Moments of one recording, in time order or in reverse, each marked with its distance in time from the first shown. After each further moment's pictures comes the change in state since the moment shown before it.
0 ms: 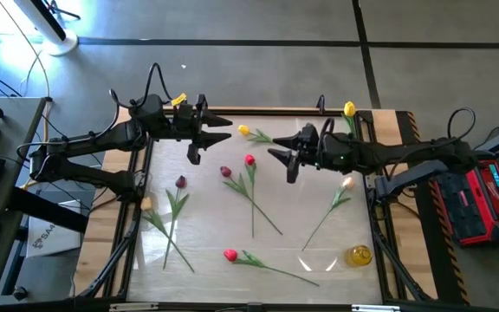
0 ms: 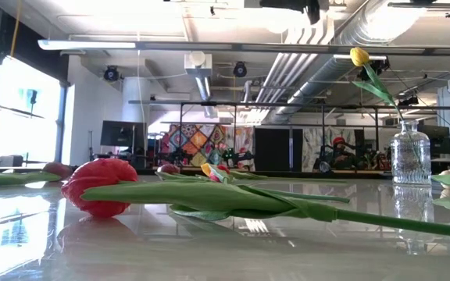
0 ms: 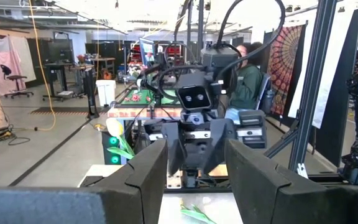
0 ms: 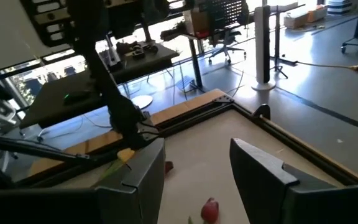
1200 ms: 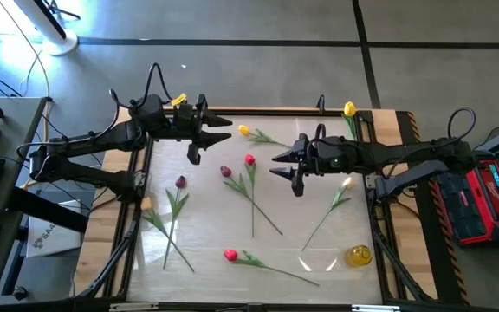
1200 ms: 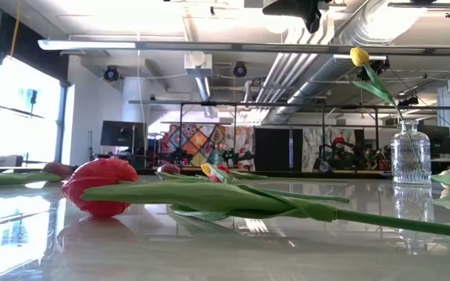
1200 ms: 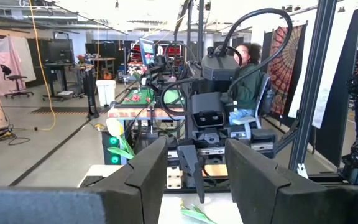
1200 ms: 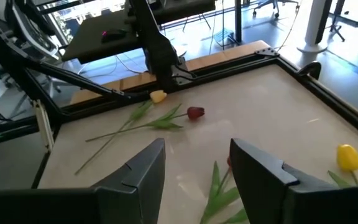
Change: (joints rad) left arm 0.000 0.000 0.000 0.000 0.000 0.000; right arm -0.004 -0.002 0.000 -0.170 -0.226 -0.022
